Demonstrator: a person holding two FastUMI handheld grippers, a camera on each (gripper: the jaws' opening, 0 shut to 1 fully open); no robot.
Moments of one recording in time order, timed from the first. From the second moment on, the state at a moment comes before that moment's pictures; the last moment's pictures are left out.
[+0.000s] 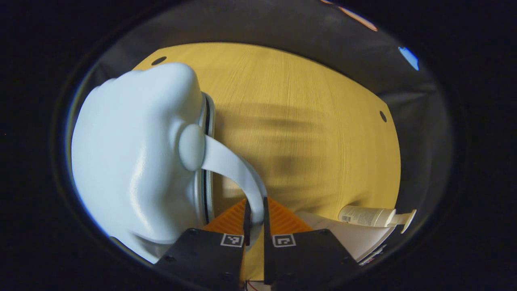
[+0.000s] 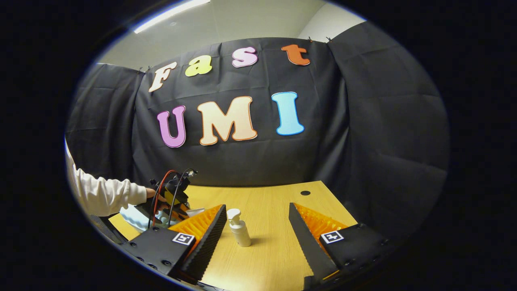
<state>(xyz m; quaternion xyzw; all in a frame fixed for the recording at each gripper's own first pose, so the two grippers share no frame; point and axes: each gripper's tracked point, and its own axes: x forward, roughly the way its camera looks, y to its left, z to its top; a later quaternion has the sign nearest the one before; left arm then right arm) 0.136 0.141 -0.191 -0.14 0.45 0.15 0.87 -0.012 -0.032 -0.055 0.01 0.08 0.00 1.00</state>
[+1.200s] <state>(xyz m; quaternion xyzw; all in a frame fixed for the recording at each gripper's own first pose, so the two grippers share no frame) 0.001 0.224 0.064 -0.18 0.27 0.11 0.94 0.014 0.036 -0.062 0.00 0.09 0.07 0.99</state>
